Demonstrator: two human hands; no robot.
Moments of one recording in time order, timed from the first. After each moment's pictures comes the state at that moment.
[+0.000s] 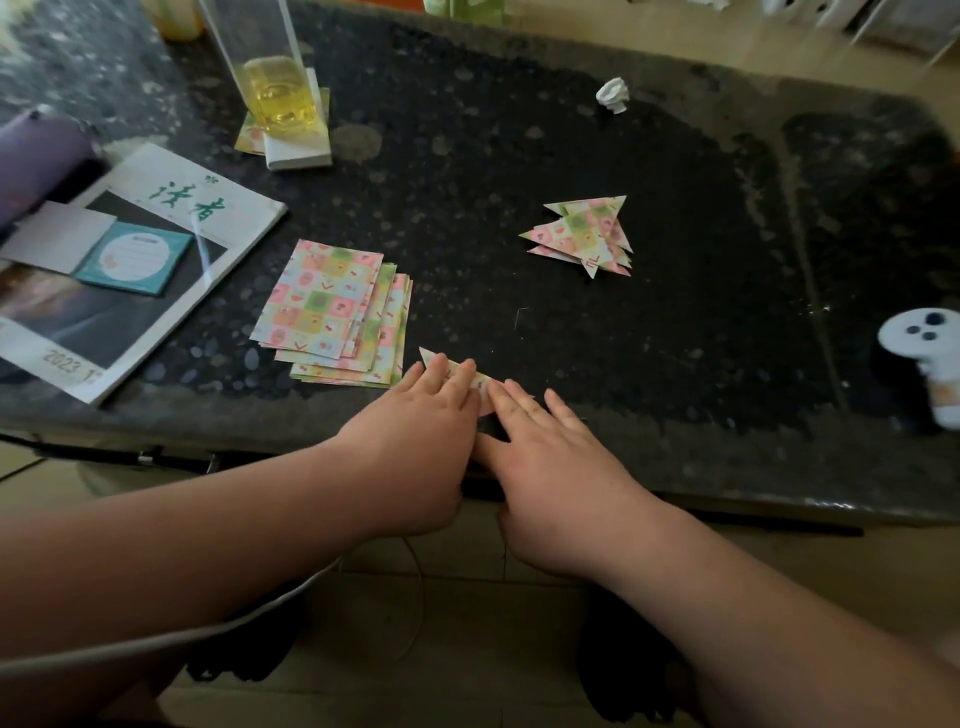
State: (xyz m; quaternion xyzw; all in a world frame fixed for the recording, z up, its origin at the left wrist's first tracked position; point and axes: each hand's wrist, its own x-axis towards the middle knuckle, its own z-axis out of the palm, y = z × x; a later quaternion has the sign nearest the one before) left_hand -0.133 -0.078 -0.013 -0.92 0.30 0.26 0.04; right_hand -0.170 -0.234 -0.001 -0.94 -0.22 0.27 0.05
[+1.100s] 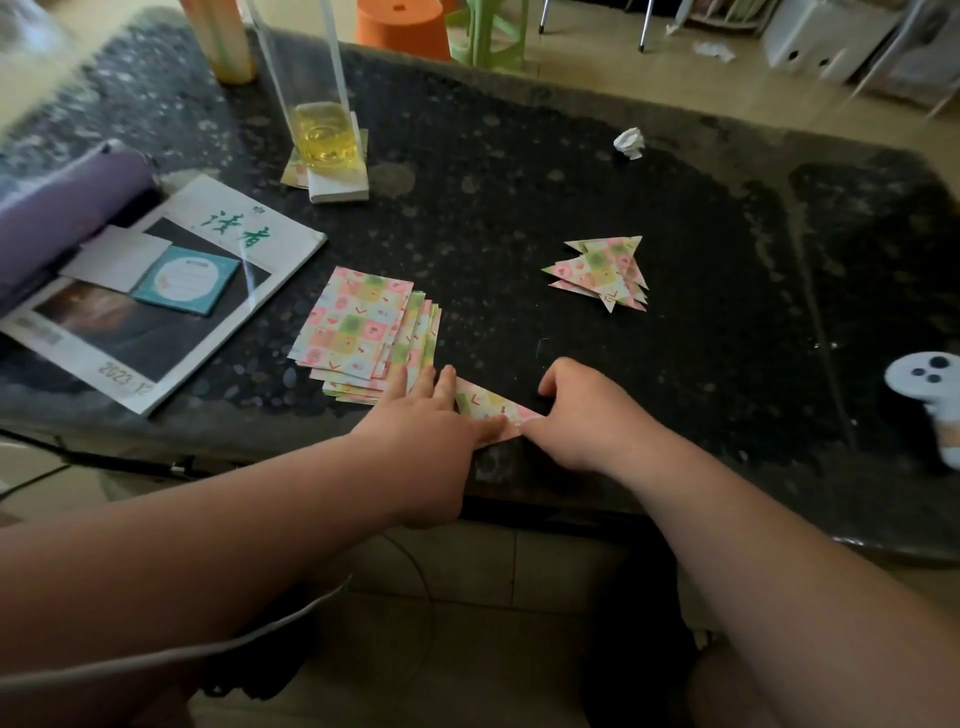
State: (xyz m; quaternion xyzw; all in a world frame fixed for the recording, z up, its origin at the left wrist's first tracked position) left_hand -0.119 -0.067 0.002 -0.92 0.24 0.31 0.09; right_hand -0.099 -0.229 0.009 -0.94 0.10 0.28 0.17
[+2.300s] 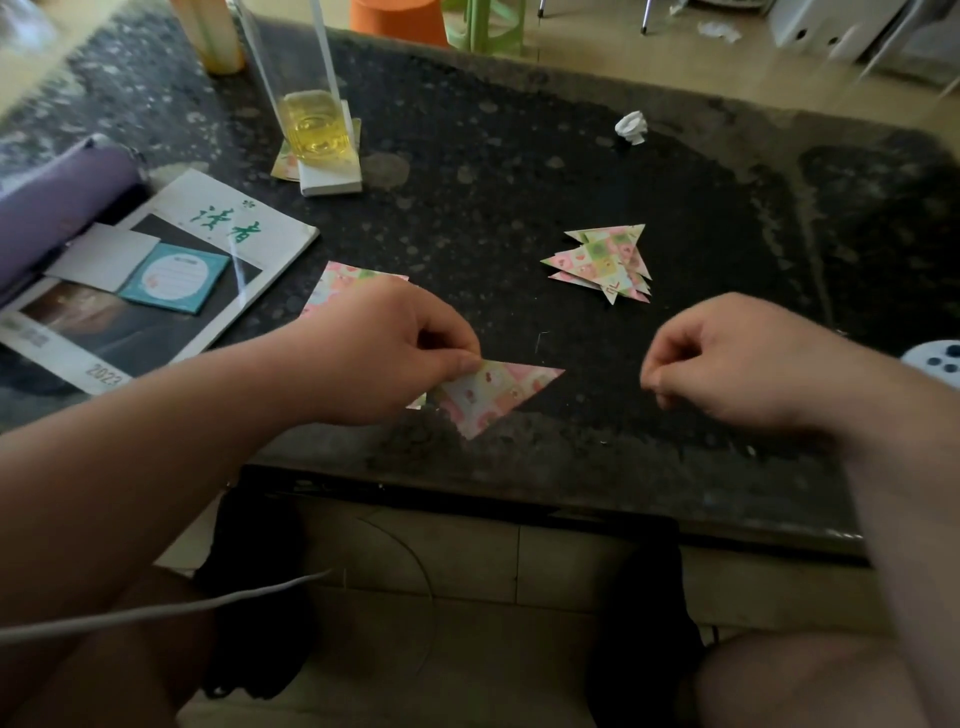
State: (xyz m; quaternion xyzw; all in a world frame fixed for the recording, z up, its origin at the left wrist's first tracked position) left_hand -0.086 -0.029 0.058 -0.91 0.19 0.17 -0.33; right_hand -0.098 -0.302 0.091 -0.95 0.03 0.23 0.19
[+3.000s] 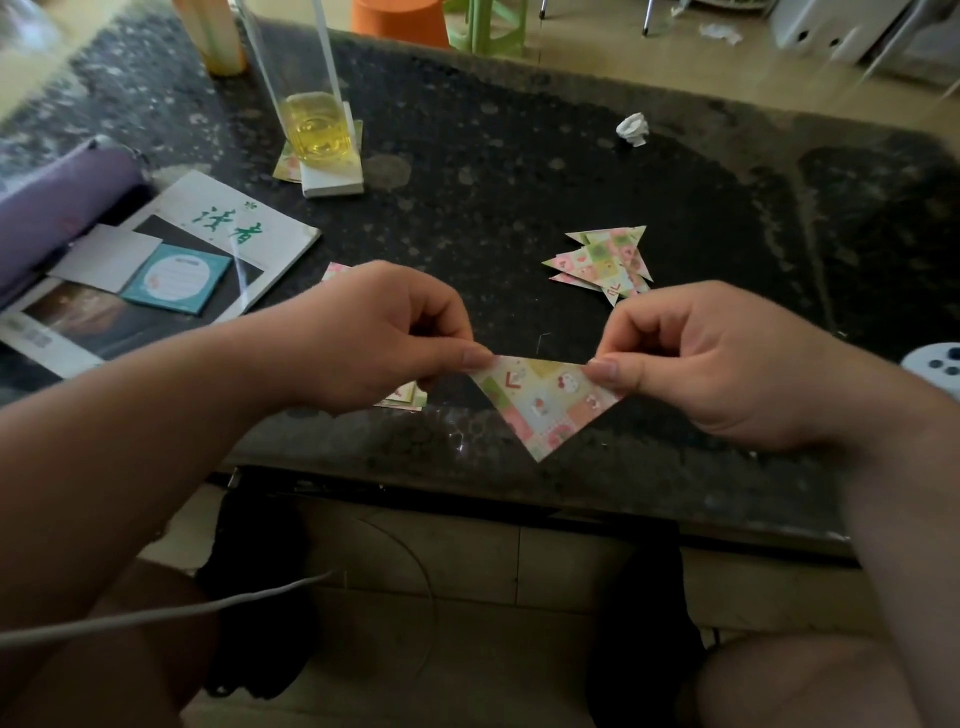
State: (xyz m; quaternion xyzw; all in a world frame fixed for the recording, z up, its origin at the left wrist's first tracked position) left_hand -0.084 -0.025 0.075 -0.87 0.19 0.21 -0.40; right_hand -0.107 -0.292 0.098 -0.90 -0.15 0.19 0.36
